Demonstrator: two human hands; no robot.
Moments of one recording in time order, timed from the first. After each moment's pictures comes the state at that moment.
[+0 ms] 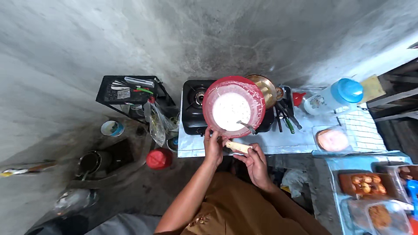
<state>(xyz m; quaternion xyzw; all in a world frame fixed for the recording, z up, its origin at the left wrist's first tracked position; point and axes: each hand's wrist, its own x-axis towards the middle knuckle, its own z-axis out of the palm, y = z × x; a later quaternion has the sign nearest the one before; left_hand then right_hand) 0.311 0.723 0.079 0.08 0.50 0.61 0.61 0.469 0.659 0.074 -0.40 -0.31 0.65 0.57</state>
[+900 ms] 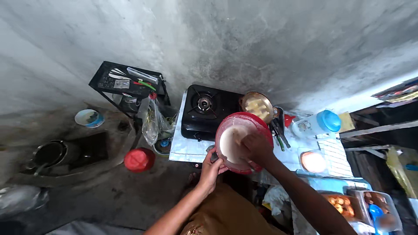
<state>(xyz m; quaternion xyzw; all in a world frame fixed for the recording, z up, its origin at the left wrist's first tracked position) 0.281 0.650 0.075 0.12 0.47 0.54 0.69 0.490 0.767 0.100 -0.42 -0.91 0.03 0.07</state>
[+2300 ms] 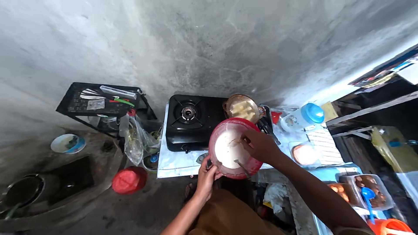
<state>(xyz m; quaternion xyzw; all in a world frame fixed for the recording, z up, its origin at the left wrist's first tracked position) 0.314 0.676 0.047 0.14 0.47 0.53 0.70 0.520 0.791 0.184 -0.53 -0.83 0.17 0.01</state>
